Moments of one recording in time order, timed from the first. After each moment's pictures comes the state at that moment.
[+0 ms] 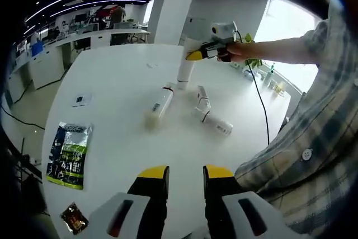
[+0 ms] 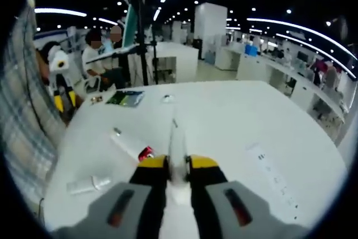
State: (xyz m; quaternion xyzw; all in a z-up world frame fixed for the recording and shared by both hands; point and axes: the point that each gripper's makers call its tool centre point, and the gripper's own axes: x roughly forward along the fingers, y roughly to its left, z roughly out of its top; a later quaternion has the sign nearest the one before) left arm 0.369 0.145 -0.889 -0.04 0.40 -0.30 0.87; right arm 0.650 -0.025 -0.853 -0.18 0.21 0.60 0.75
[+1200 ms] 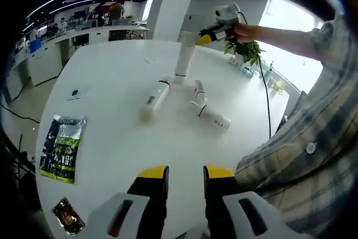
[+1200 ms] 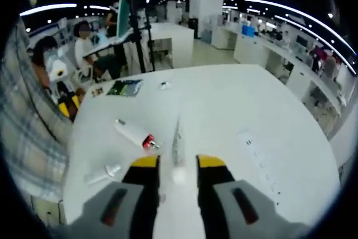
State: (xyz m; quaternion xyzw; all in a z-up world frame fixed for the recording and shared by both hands) left arm 0.358 0.138 -0.904 -0.04 0.41 -0.30 0.86; right arm 0.647 -0.048 -0.817 -0.23 0.28 0.57 0.73
